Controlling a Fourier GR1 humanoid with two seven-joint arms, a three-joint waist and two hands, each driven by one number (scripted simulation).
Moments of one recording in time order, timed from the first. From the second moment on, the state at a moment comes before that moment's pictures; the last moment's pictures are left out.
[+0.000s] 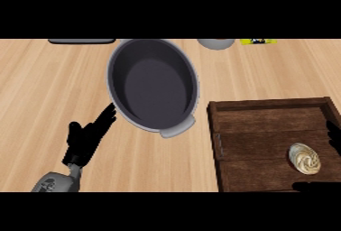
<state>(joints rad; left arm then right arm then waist) -0.11 0.29 -0.26 -1.35 0.20 0.01 0.11 0.27 -0.56 -0.03 -1.84 0.00 -0.06 0.42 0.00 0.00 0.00</state>
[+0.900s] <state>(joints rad) -0.10 0.25 -0.19 -1.35 0.14 -0.04 0.12 0.27 -0.40 -0.22 -1.60 -0.13 0.13 0.05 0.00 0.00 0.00</state>
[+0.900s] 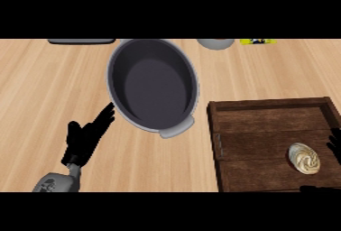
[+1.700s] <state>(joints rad) -0.09 0.21 -0.16 -1.35 0.10 -0.08 0.13 0.15 -0.33 -0.23 -1.33 -0.05 0.19 -0.17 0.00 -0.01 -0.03</state>
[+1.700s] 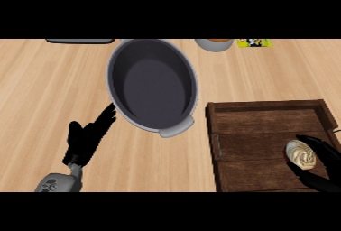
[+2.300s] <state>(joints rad) -0.10 0.21 -0.14 -1.36 0.10 -0.08 0.14 0.15 -0.23 -0.24 -1.32 0.01 0.09 -0.30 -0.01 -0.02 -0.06</state>
